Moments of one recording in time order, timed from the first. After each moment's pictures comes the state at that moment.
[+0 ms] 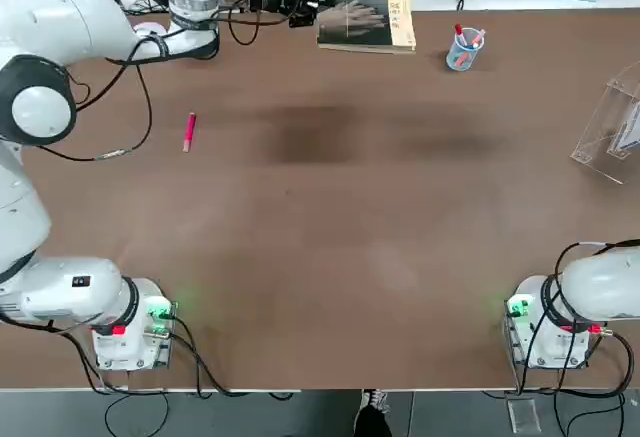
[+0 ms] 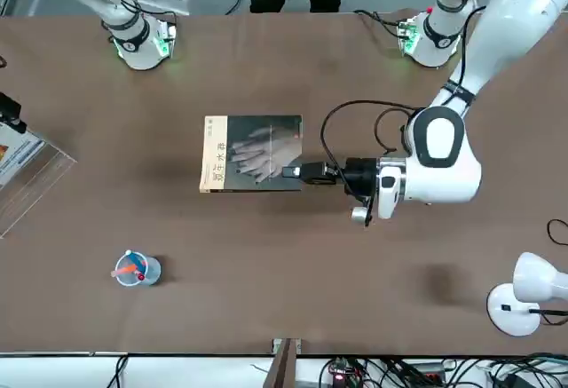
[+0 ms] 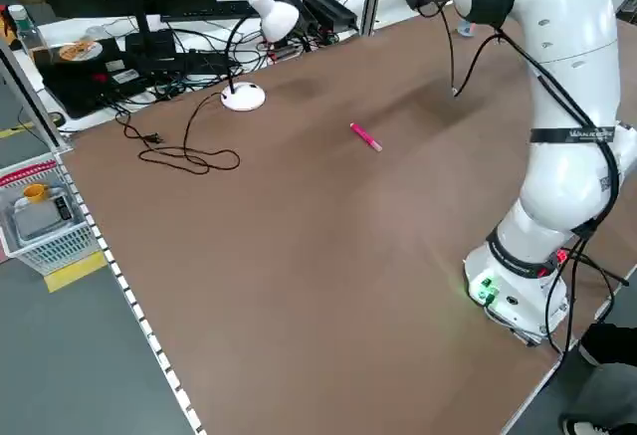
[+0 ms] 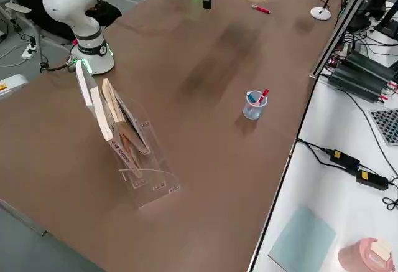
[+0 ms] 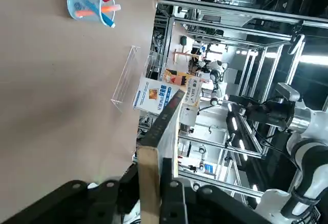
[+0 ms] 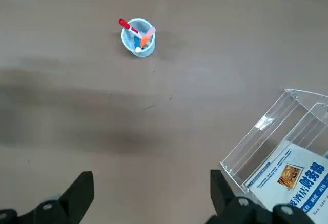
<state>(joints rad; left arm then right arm) 0.03 0.63 -0.61 -1.50 -1.25 2.12 0.22 0.03 0.02 -0.02 -1.47 0.03 1.56 -0.09</state>
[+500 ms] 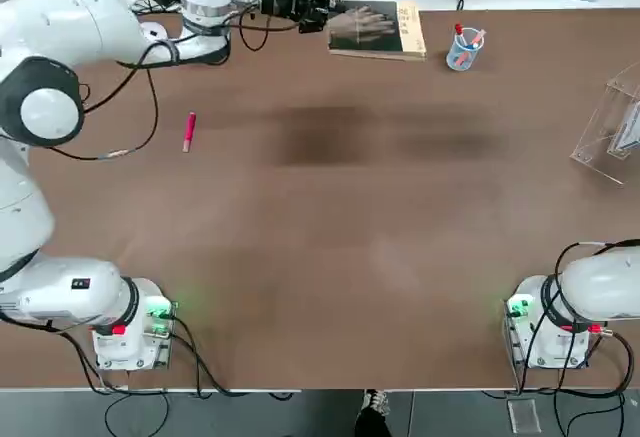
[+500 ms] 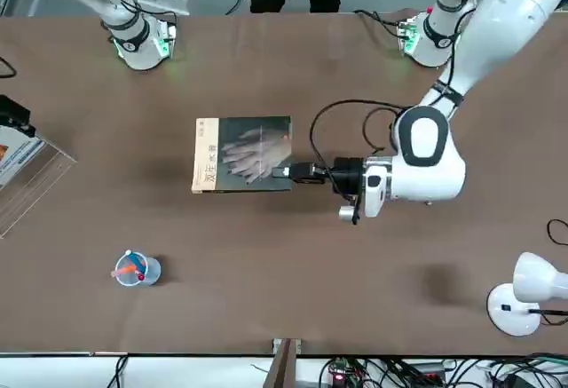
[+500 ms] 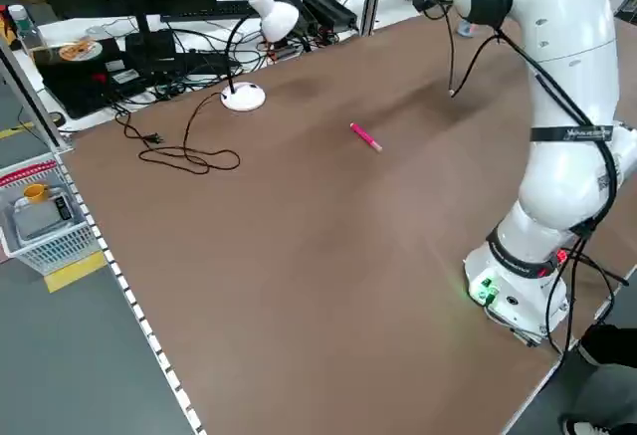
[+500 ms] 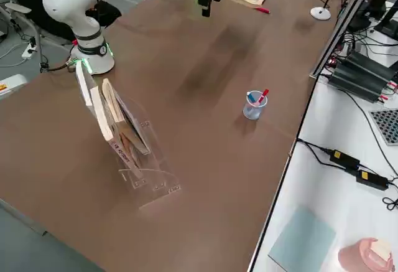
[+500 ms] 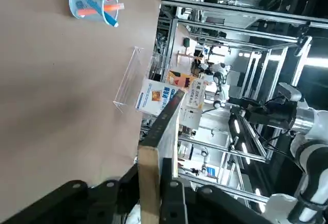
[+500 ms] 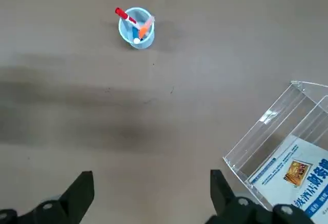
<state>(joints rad) -0.03 0.64 -0.61 -1.49 -1.26 2.20 0.22 0.03 0.04 -0.02 -1.51 0.04 1.58 -0.09</state>
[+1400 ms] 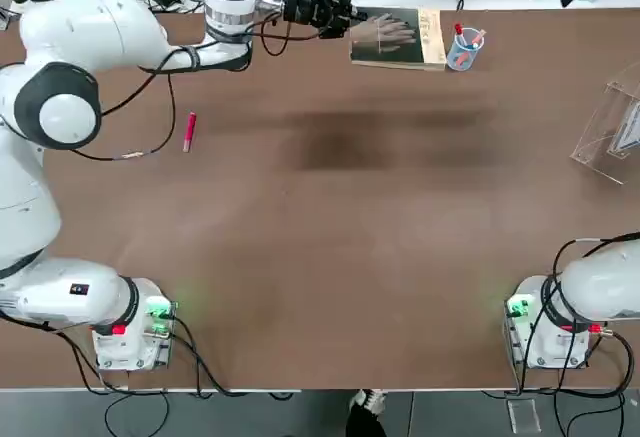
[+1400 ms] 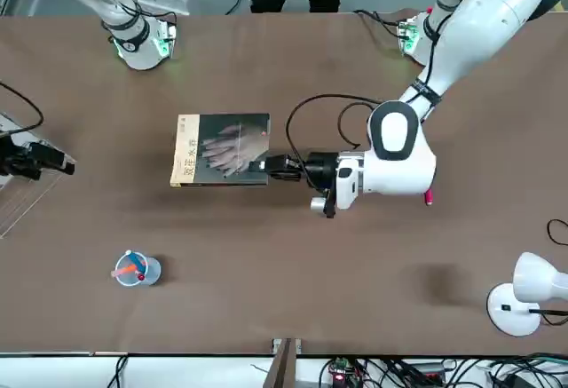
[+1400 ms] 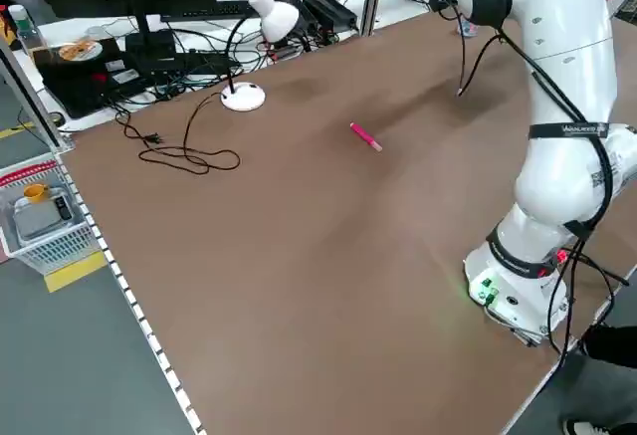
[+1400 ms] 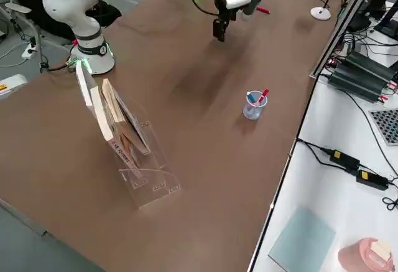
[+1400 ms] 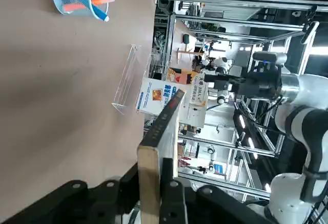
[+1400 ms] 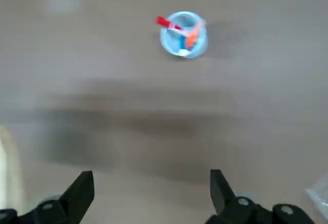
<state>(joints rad) -0.11 0.70 -0.61 -1.43 -1.26 2.26 0.27 0.03 0.17 -0.10 -1.57 0.42 1.71 -0.13</state>
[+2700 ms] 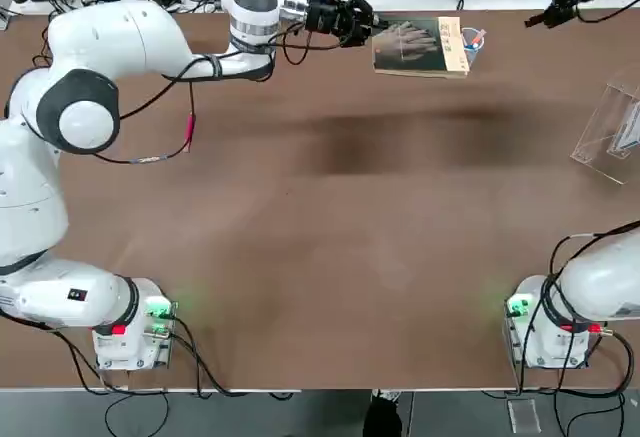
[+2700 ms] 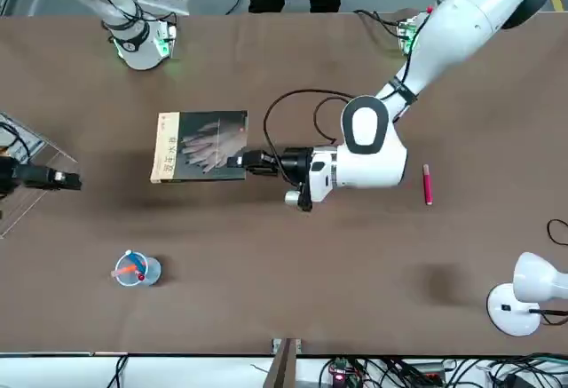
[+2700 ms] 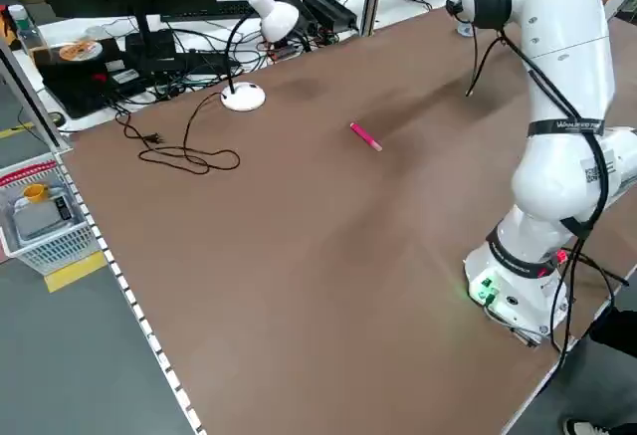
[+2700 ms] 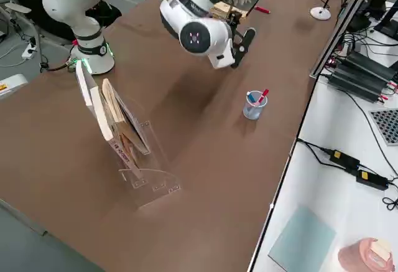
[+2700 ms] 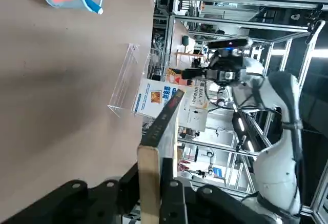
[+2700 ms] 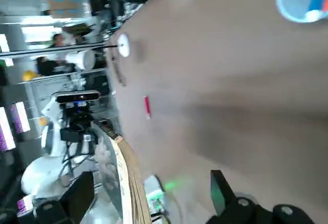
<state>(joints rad) -0.20 0.74 -0.61 -1.38 -1.28 2.34 0.28 0.00 0.39 -0.29 -1.64 1.15 1.47 -0.40</state>
